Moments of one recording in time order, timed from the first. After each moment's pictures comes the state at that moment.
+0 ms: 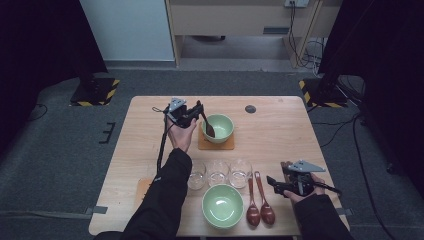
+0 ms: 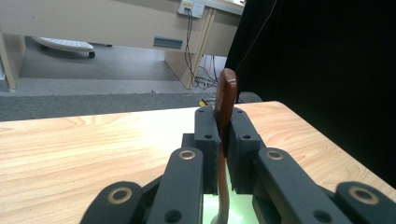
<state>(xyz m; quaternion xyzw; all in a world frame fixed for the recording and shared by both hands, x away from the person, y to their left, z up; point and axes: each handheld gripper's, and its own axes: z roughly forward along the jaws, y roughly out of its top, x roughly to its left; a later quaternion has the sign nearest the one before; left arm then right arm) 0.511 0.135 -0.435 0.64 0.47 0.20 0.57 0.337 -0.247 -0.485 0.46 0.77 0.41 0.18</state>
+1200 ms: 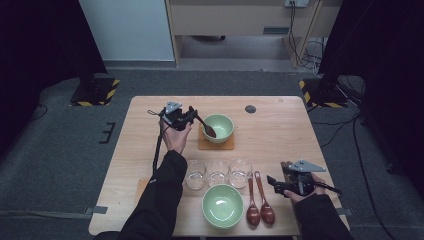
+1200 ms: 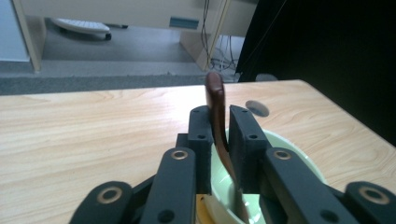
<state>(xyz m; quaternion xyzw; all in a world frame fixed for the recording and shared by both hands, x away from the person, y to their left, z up) 0.510 0.152 -0.449 0.66 0.49 0.20 0.53 0.338 -0.248 -0.485 0.46 0.77 0.41 0.18</state>
